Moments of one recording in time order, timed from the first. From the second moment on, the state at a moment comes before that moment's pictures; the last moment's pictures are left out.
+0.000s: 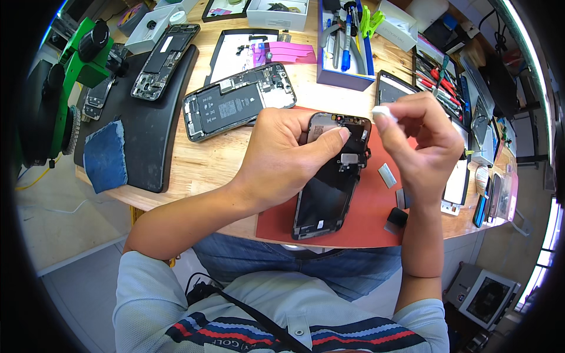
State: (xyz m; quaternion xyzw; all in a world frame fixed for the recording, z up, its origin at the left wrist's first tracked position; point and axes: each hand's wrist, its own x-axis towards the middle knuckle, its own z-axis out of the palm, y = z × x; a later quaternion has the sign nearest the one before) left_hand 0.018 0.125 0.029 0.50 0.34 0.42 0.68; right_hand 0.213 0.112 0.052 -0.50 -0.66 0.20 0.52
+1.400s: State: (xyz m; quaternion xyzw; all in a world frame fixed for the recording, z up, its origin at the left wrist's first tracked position) left_hand 0.020 0.117 0.029 0.57 0.32 0.48 0.58; right_hand 0.208 0.114 0.056 -0.38 -0.82 0.04 0.42
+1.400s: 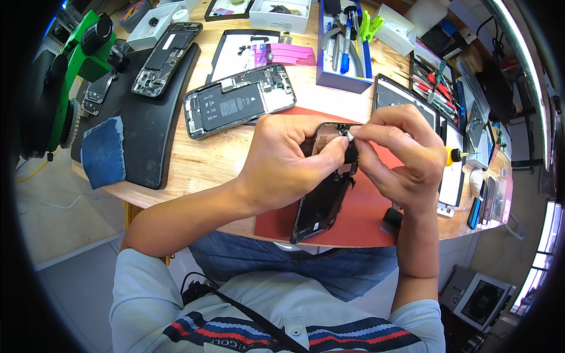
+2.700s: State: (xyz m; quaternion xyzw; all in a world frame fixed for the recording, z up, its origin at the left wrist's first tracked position) left_hand 0.017 0.140 0.021 0.43 0.27 0.44 0.74; right_hand 0.249 0.144 0.034 -0.62 -0.62 0.23 0.43
